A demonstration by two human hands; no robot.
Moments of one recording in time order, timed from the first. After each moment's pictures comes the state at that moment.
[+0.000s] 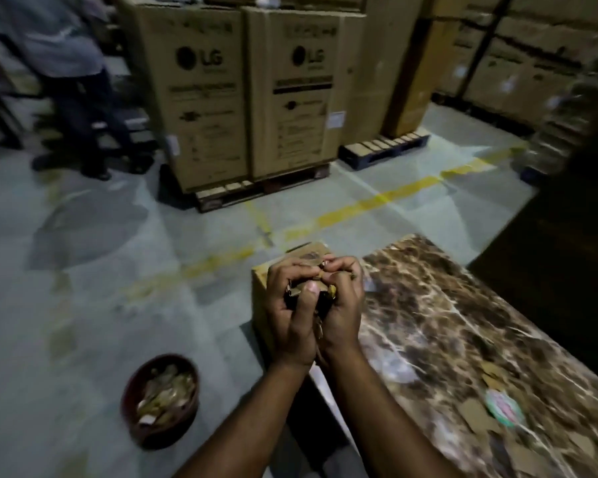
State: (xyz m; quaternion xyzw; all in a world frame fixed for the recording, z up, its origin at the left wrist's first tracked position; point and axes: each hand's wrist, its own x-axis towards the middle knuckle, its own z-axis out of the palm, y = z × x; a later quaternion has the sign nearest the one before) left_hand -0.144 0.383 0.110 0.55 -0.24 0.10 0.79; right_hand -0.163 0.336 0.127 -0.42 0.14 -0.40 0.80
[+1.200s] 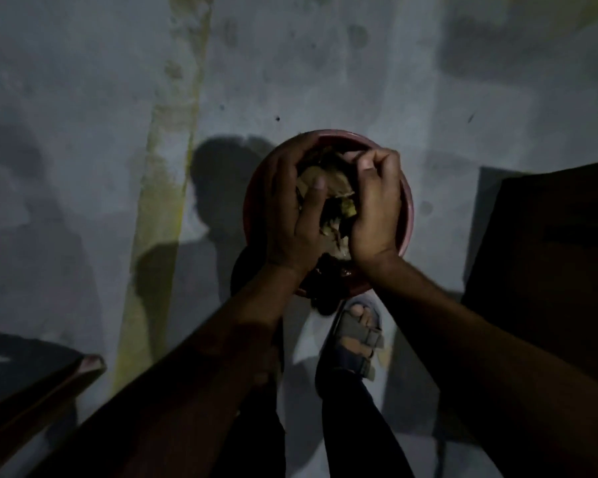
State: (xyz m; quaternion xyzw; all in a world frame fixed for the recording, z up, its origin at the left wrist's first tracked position) left_hand 0.136 0.726 -0.588 0.80 0.11 0.14 0.57; right_hand 0.162 0.627 -0.580 -0.71 0.10 0.02 0.70
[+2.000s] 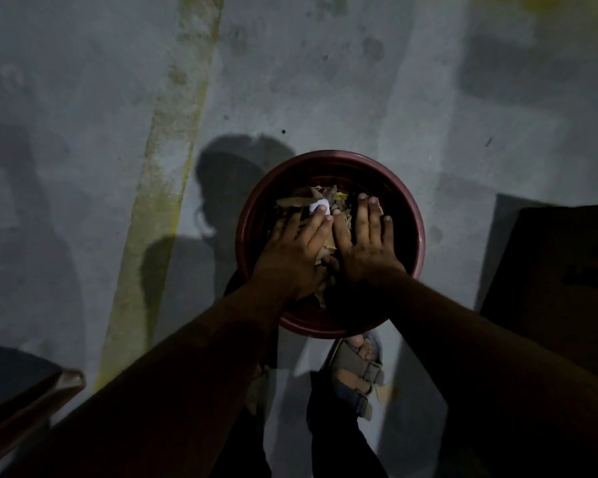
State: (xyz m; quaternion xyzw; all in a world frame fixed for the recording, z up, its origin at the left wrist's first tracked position) left_hand 0.124 0.747 -0.709 0.97 -0.12 -0.20 0.11; right_hand 0.166 0.580 -0.707 -0.92 -0.23 0.31 -0.02
